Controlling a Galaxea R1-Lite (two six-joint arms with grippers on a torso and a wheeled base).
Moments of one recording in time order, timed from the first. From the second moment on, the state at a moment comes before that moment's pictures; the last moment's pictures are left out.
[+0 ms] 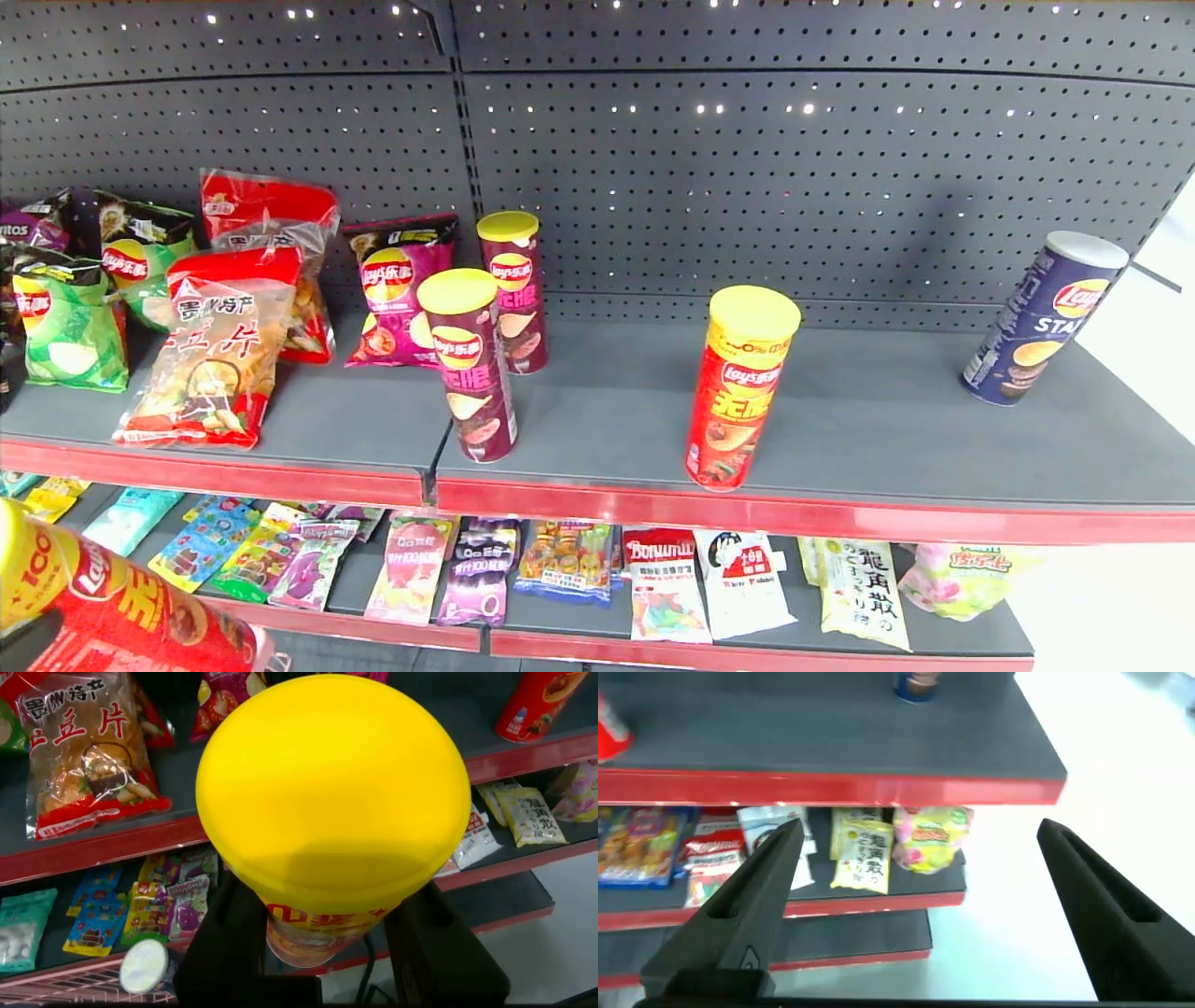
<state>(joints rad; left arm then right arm) -0.29 0.49 -0.45 0.15 0.01 0.08 -0.06 0.33 -0.40 0.29 -0.18 -0.12</state>
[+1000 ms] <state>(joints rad) -0.29 0.46 -0.45 0.16 0.01 0.09 -0.14 0.09 -0.06 0.07 0.07 -0.15</state>
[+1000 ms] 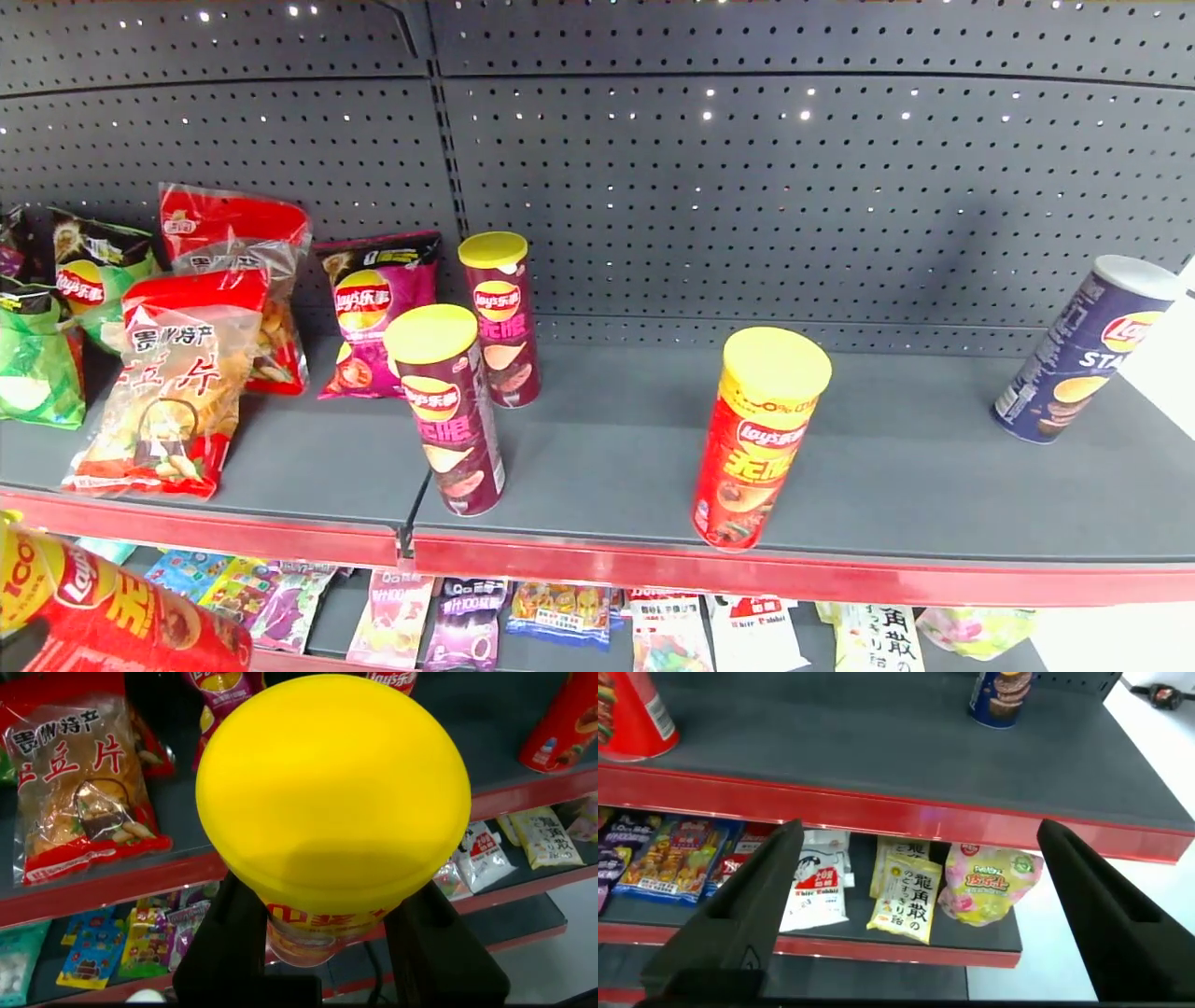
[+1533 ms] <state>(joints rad) -0.29 0.39 -0.45 0.17 -0.25 0.08 -0.14 0.09 -0.05 0.05 0.07 -0.17</state>
